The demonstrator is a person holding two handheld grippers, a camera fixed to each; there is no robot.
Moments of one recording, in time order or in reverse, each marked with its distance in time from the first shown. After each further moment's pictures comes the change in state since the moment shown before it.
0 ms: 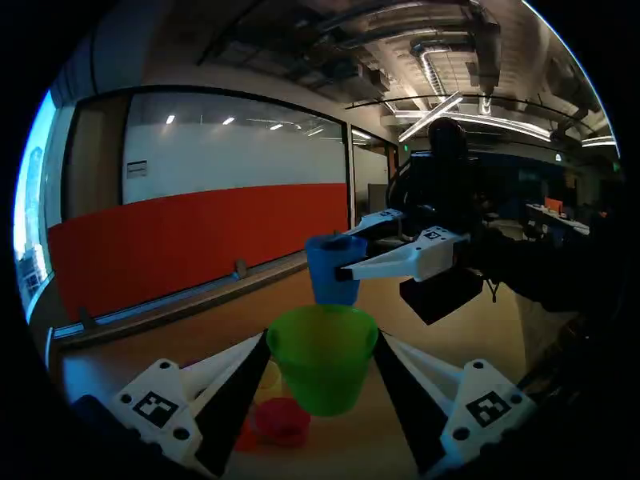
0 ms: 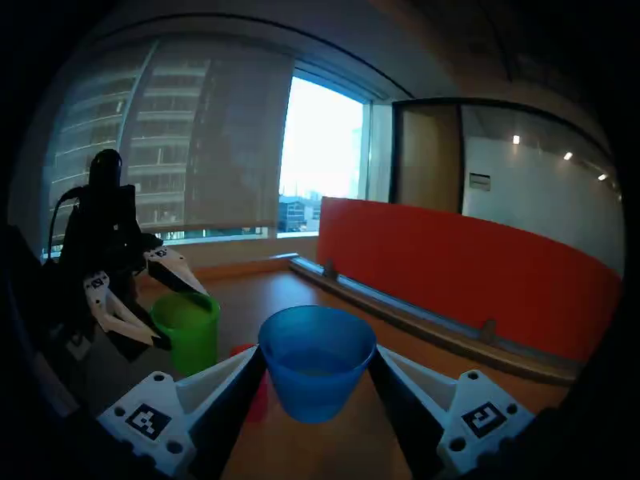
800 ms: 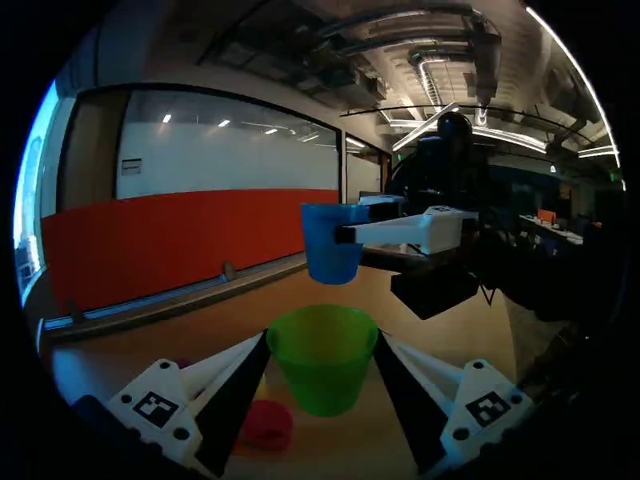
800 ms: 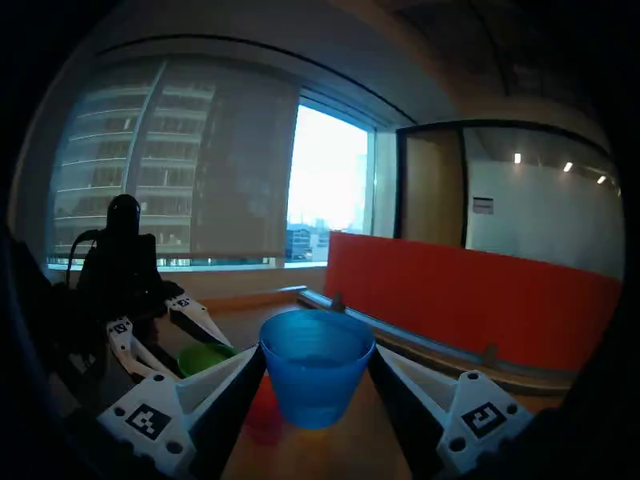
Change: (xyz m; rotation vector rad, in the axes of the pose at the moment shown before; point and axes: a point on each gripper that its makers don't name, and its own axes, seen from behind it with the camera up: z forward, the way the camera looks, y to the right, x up) left arm 0.001 0.015 0.005 -0.044 0.039 -0.037; right arm 0.048 -0.019 -0.010 0.025 0.118 -0.009
